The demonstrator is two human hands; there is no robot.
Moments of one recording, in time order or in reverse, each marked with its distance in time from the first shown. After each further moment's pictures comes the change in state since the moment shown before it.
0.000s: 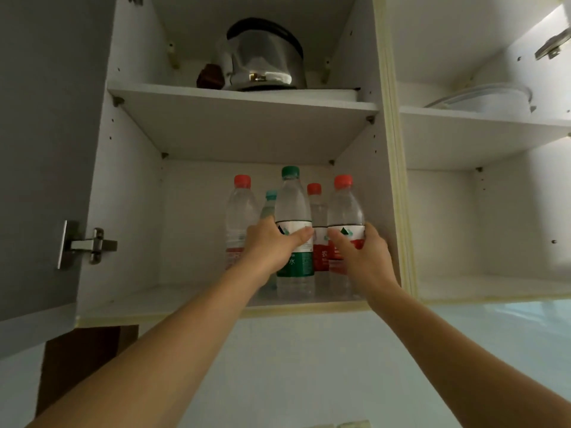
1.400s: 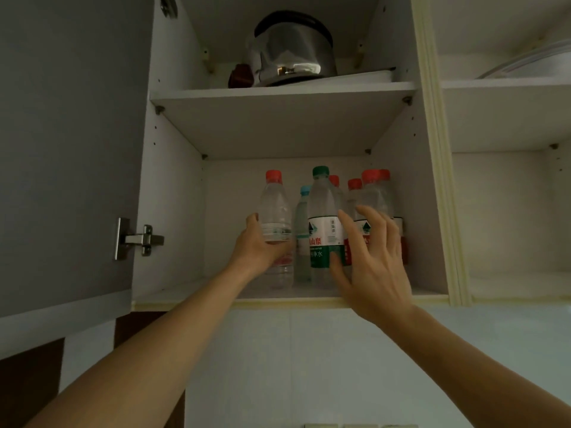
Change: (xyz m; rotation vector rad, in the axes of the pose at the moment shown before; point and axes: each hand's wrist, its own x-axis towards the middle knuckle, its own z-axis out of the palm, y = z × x) left_hand 0.018 -0.062 -0.052 0.222 0.127 0.030; right_hand -0.031 0.015 0.028 -0.544 0.061 -0.786
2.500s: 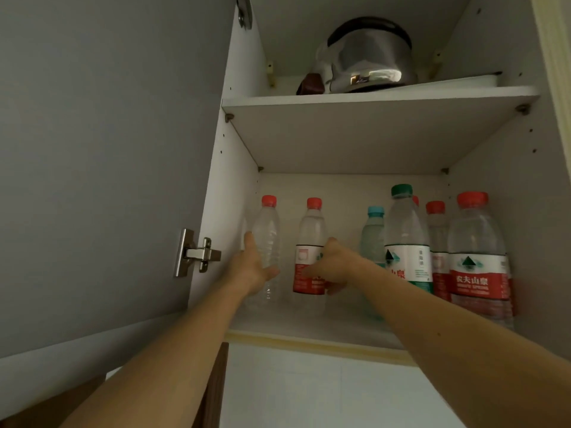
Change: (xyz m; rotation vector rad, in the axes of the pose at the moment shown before) left_hand 0.037 -0.082 -0.082 0.209 0.047 -0.194; right_hand 0.124 -0.091 0.127 0.489 -0.873 0.582
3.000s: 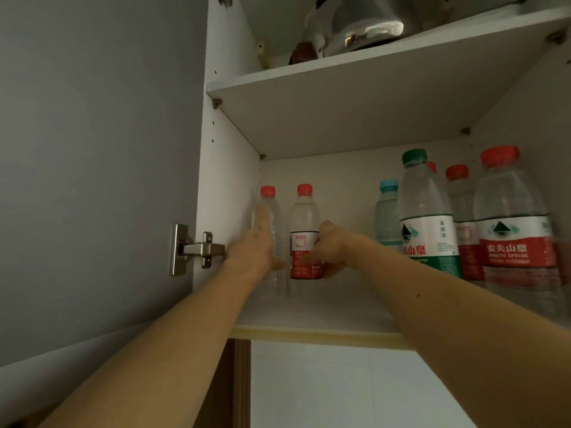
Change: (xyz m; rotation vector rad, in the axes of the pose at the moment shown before) left_hand 0.016 0.007 -0.004 0.600 0.020 0.073; right_hand 0.031 -0.002 0.016 0.120 -0.100 -0.073
